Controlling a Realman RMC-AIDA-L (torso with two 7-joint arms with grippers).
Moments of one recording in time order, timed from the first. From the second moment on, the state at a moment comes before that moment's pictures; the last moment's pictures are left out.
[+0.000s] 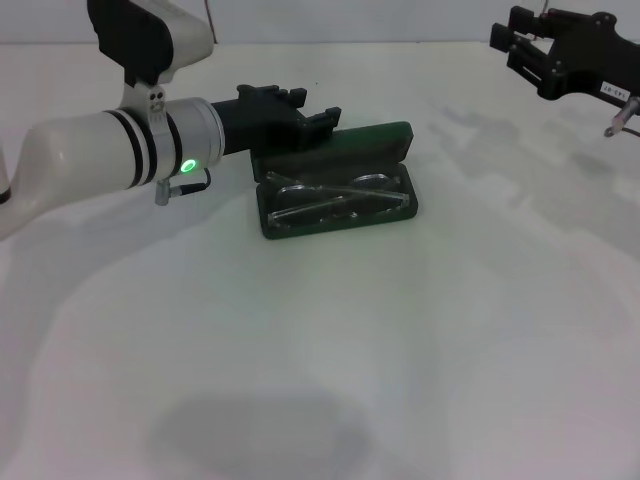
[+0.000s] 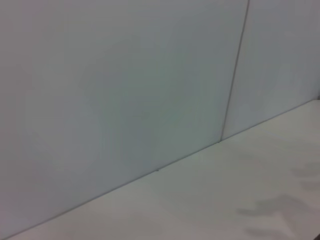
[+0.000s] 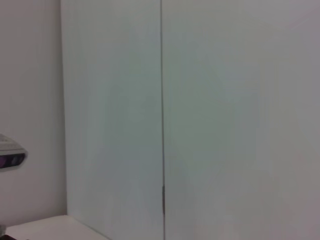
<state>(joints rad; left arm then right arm) -0.80 -2.08 1.29 0.33 1.35 0.71 -1.29 0.63 2.00 -0.92 -0.47 -1.34 -1.19 1.02</state>
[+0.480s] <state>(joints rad) -0.75 -2.09 1.43 0.36 1.37 0.76 -1.28 0.63 2.00 -0.92 -0.47 -1.34 -1.19 1.01</state>
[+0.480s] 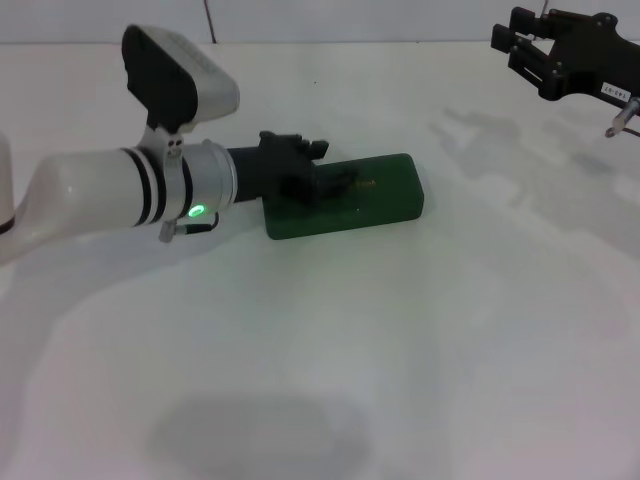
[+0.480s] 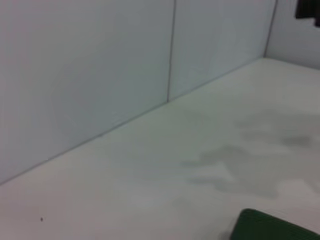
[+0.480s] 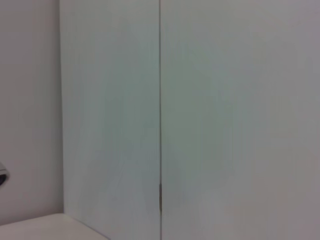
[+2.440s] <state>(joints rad) -0.29 -2.02 1.27 0.51 1.13 1.56 -0.85 0.67 2.02 -1.21 -0.58 -1.57 -1.52 0.95</state>
